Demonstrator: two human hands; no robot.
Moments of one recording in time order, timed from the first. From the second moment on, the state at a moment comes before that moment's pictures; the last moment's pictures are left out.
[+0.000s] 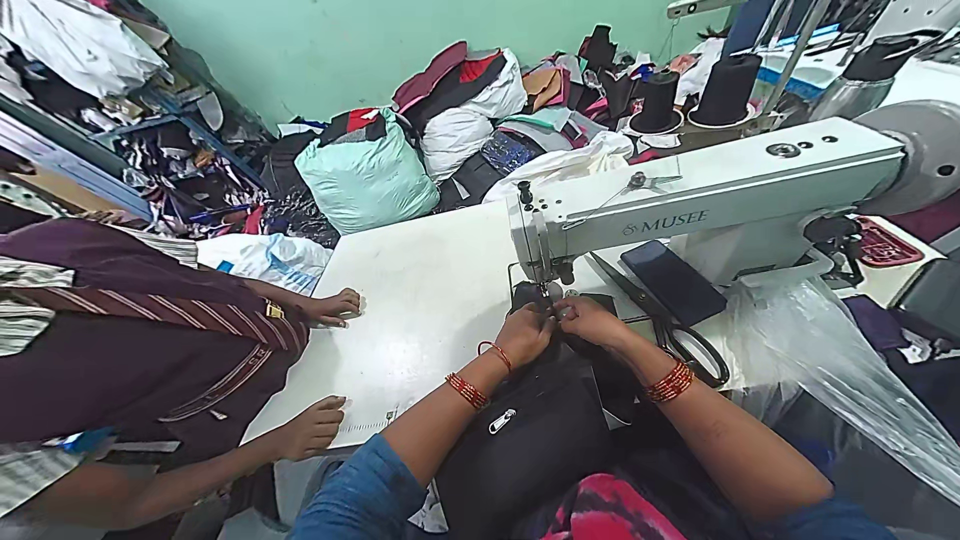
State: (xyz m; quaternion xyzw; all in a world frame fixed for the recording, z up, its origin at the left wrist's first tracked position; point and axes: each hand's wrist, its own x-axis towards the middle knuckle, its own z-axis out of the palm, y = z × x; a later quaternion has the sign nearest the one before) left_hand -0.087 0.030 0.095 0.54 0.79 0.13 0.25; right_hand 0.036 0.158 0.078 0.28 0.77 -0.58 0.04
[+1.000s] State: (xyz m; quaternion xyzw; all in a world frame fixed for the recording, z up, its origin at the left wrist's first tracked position) left_hand -0.098 0.011 0.063 0.63 0.75 0.13 0.15; right_hand 0.027 0.118 0.098 0.24 0.93 -0.25 0.15
